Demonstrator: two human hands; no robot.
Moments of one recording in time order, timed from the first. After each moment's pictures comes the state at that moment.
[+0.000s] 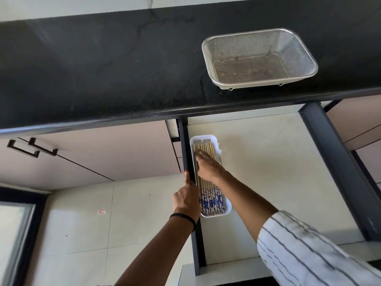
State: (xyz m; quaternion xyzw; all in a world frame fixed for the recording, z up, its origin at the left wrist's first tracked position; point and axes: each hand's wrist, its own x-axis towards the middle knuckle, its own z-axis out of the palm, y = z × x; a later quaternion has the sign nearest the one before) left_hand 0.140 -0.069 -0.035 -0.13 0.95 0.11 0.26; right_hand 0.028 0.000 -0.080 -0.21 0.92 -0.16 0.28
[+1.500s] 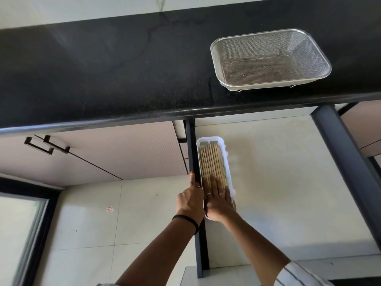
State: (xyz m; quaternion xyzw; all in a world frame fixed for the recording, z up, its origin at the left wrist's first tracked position) left_hand 0.141 -0.070 -0.029 -0.10 0.95 0.07 0.27; right_hand 0.119 0.029 -0.136 -0.17 0.92 -0.10 0.33
